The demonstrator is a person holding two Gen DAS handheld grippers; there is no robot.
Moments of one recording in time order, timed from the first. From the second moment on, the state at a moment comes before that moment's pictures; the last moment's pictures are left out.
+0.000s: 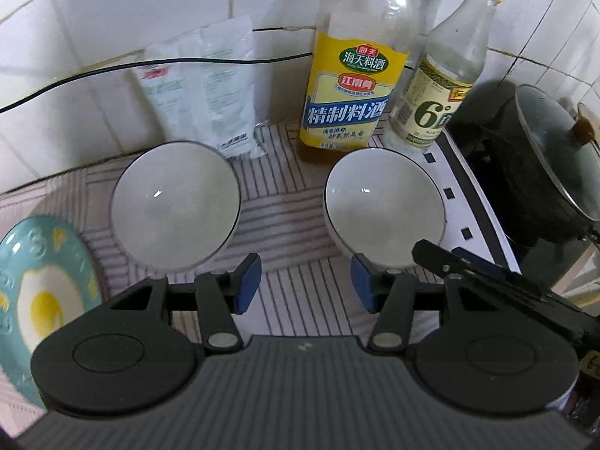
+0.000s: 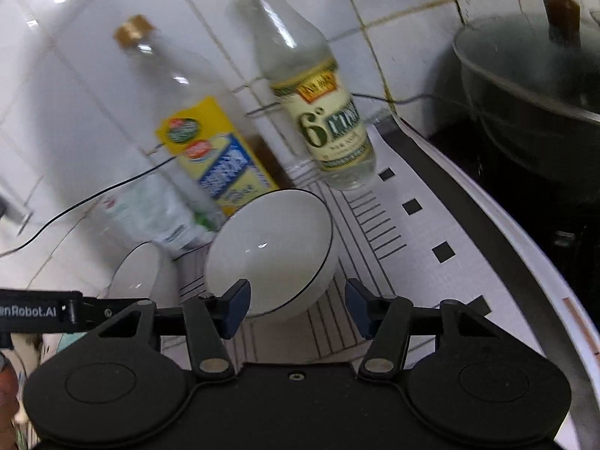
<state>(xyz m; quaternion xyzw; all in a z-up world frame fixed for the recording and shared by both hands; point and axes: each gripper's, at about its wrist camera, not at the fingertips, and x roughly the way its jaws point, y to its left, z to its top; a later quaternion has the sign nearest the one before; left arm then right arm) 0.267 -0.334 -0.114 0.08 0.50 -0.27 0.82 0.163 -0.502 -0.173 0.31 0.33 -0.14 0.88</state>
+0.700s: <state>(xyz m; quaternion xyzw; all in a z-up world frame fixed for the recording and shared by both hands) 0.300 -0.374 -0.159 0.07 0.56 -0.32 0.76 0.193 -0.510 -0.204 0.37 0.36 -0.18 0.84</state>
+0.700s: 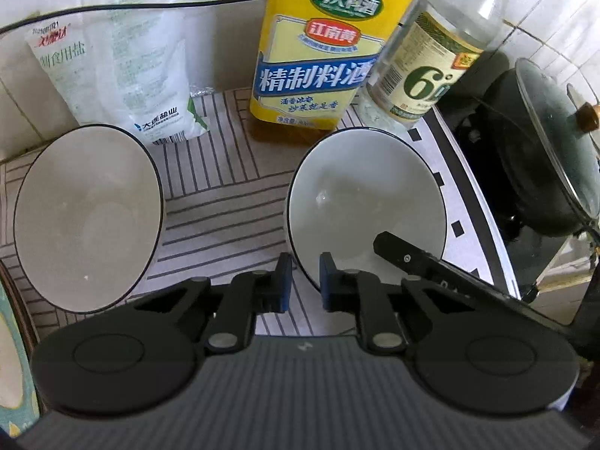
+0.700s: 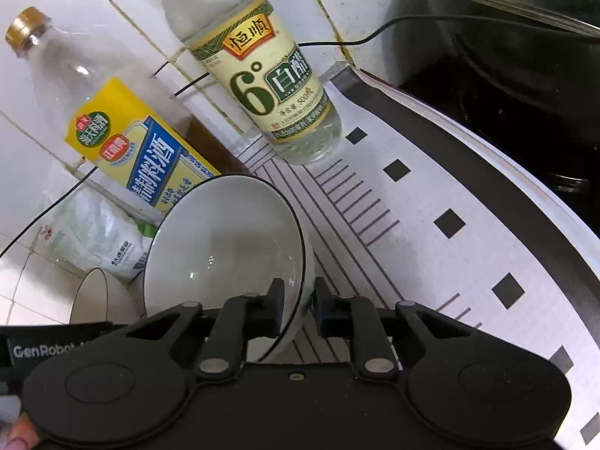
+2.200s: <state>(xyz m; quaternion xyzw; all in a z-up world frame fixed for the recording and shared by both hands) 0.153 -0.223 -0.059 0.01 0.55 -0.22 0.80 0.101 -0.409 -0.111 0.31 0.39 0.02 0.87</state>
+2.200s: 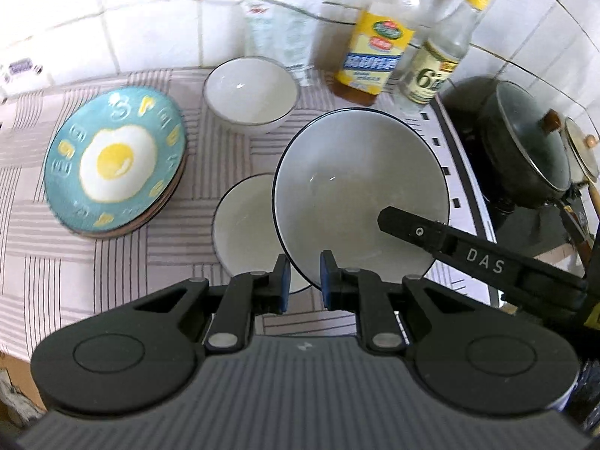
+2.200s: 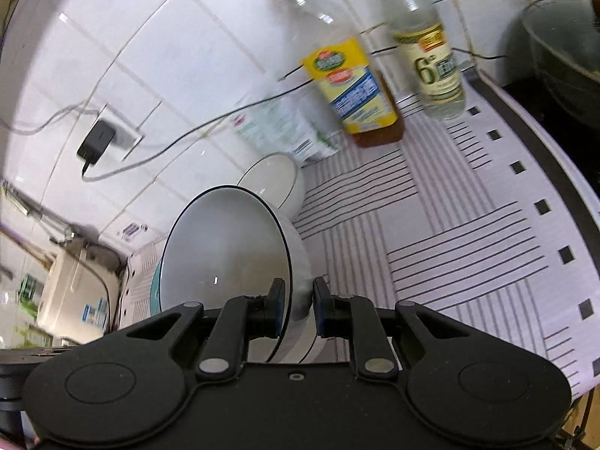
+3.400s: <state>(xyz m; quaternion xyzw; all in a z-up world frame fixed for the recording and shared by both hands) 0.197 -0.198 -0.137 -0.05 0.65 -0.16 0.74 0.134 -0.317 -0.147 -0.05 0.41 0.04 0.91</state>
